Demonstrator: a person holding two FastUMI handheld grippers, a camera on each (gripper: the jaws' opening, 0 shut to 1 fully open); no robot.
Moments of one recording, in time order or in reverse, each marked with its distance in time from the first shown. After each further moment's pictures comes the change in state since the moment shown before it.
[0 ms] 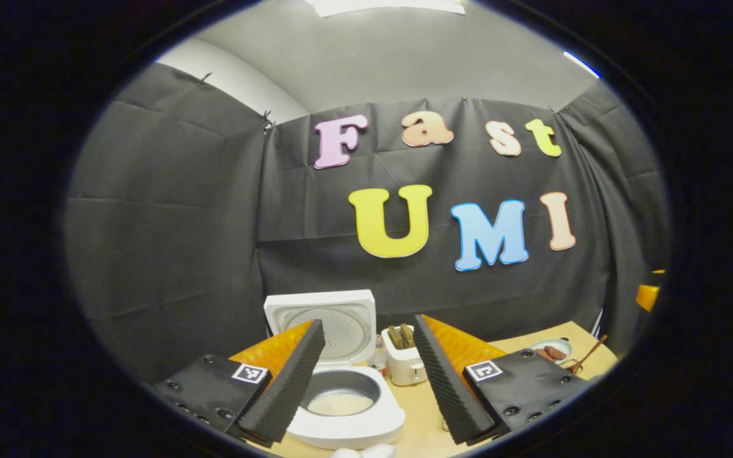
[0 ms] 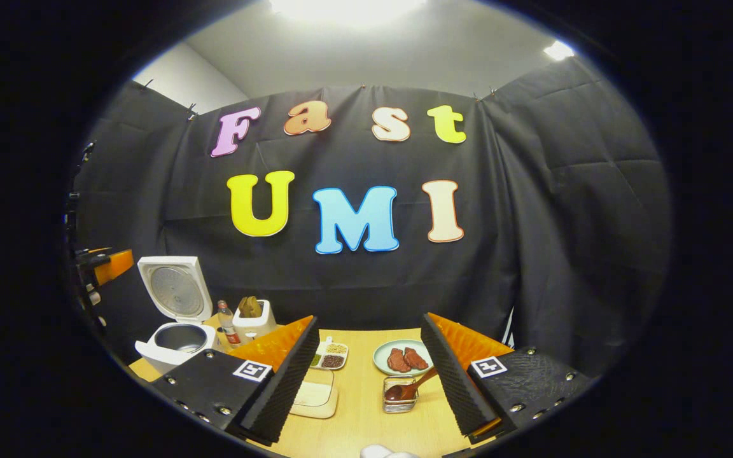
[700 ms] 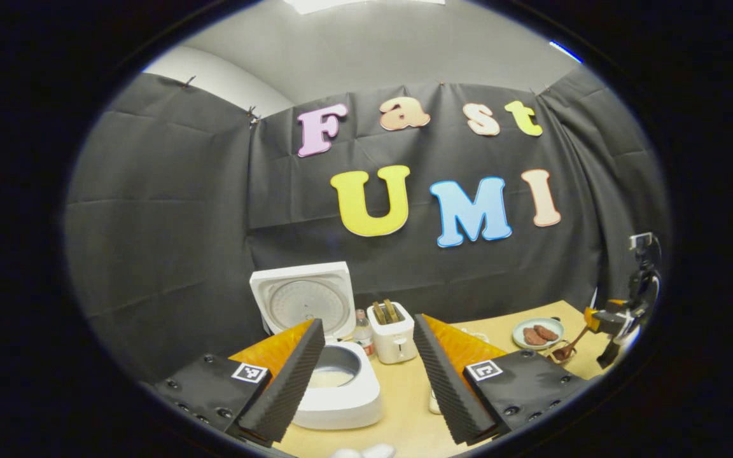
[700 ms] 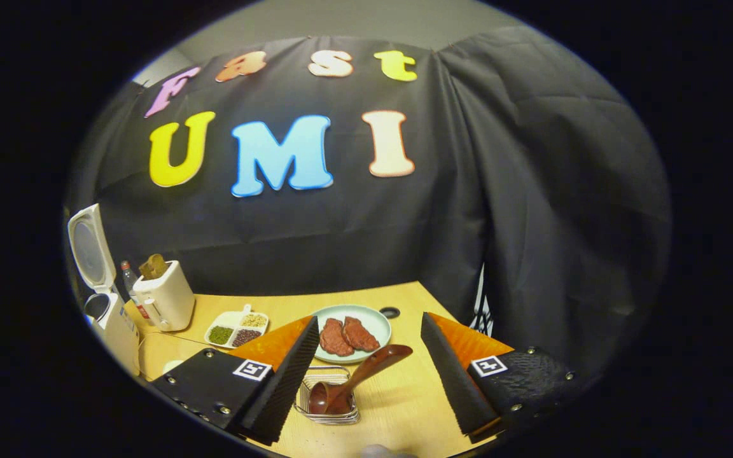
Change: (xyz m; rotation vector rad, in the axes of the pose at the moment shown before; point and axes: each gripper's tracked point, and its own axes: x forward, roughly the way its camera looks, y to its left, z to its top) left arm -0.064 -0.062 -0.046 0.053 0.046 -0.030; right arm 0.139 -0.127 -0.130 0.012 0.089 -0.199
